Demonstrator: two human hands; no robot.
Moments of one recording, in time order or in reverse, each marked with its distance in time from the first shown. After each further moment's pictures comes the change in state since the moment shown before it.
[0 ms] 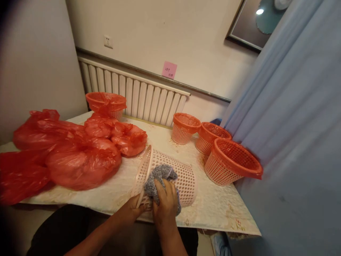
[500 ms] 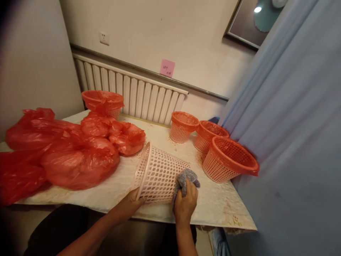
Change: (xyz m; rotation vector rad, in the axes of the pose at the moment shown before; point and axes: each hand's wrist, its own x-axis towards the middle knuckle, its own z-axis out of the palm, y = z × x) left_hand 0.009 0.016 -0.002 0.141 0.071 -0.059; right_hand -0.024 0.074 -0.007 -0.177 0.280 0.390
